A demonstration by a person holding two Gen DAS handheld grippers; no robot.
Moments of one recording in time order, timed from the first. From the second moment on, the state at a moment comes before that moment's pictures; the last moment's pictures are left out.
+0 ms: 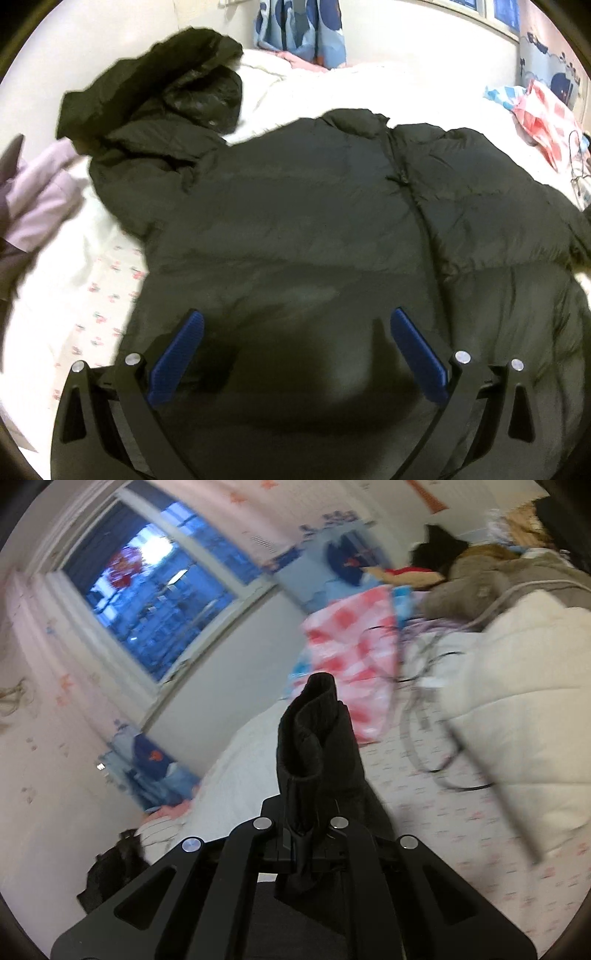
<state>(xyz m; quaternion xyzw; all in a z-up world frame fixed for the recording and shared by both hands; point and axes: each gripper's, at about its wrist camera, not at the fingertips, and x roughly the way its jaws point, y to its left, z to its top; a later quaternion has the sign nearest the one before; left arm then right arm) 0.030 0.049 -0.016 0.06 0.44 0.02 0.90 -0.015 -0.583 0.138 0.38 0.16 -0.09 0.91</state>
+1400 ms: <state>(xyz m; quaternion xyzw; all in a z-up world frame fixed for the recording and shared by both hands) 0.002 0.155 0.012 -0.05 0.41 0.07 0.91 0.189 0.041 -0.042 0.28 0.45 0.29 0.80</state>
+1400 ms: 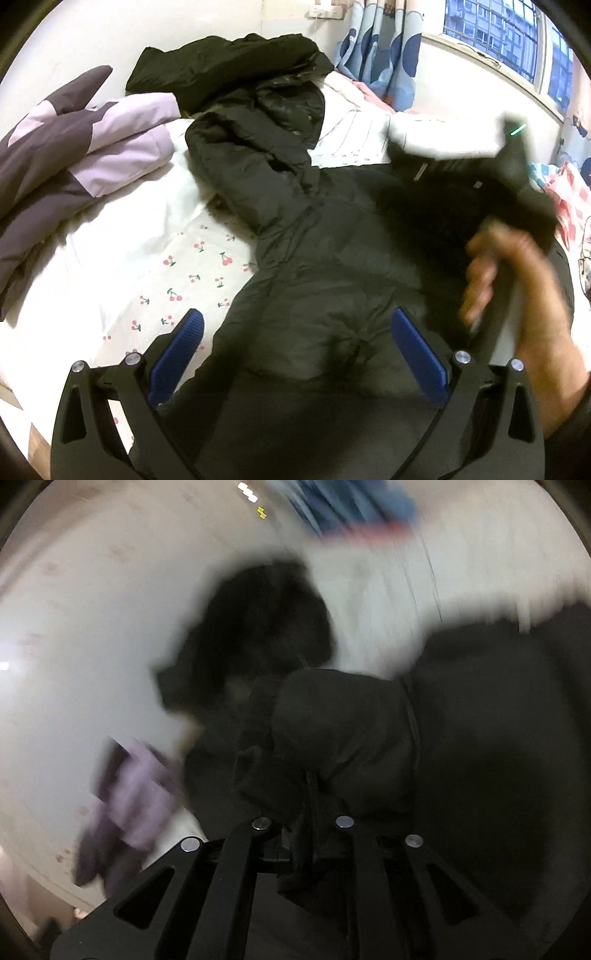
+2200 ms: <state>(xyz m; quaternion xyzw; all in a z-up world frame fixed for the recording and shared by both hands) 0.093 0.037 0.036 -0.01 0.36 -0.01 0.93 0.095 -0.215 0.010 0.08 0.42 0.04 0.91</state>
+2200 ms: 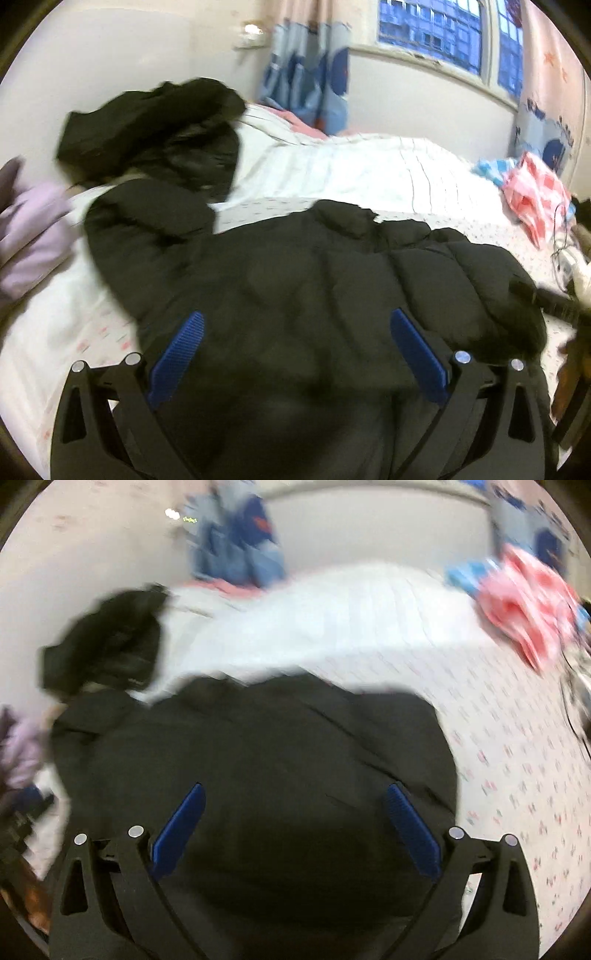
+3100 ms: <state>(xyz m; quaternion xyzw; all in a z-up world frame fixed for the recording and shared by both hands) 0.262 0.131 -0.024 0.53 0.42 0.05 0.73 0.001 -0.183 -0.048 0.16 0.45 0.15 0.87</state>
